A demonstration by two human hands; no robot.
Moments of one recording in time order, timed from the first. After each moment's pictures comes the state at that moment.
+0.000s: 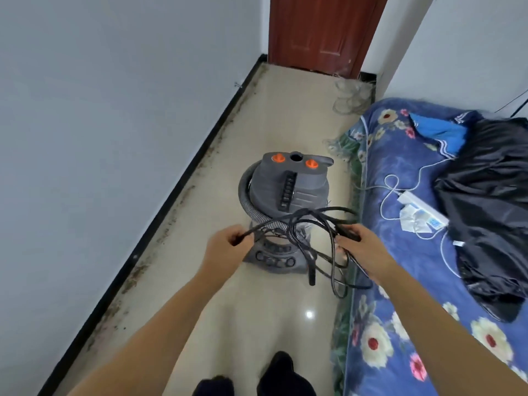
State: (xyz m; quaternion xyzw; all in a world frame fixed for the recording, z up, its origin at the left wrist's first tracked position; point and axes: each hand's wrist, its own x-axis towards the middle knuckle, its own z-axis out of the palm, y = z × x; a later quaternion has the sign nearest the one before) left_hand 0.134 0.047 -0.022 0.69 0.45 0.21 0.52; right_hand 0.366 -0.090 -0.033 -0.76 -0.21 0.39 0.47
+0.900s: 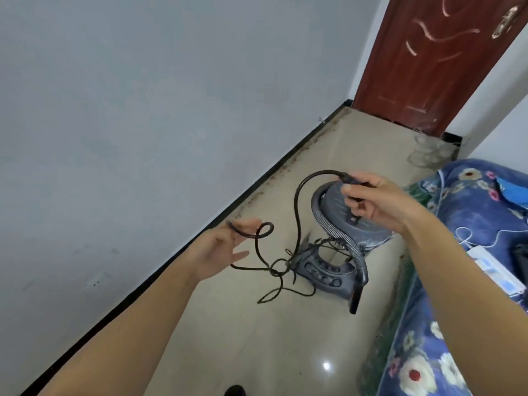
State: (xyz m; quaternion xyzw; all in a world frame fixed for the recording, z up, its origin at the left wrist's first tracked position) left_hand -0.107 -0.001 0.037 0.39 0.36 0.23 0.81; right_hand 0.199 -0.043 0.124 -0.52 -0.39 0.59 0.48
